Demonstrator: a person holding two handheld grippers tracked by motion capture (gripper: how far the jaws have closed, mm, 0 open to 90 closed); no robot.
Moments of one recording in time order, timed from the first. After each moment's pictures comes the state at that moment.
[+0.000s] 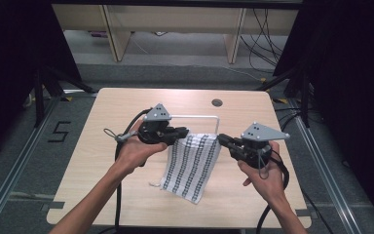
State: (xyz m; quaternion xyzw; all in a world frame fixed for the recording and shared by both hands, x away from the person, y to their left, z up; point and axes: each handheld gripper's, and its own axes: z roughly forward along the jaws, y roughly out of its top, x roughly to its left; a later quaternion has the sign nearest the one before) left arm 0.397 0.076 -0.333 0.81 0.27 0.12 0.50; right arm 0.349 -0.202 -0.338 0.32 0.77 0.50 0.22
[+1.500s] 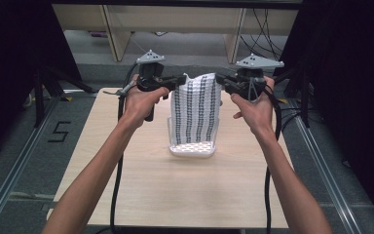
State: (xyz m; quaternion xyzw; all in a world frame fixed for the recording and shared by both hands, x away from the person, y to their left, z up) left arm 0.487 0.079 -0.265 0.72 0.35 0.17 0.57; right arm 0.462 -0.182 -0.252 0.35 0.74 0.51 0.27
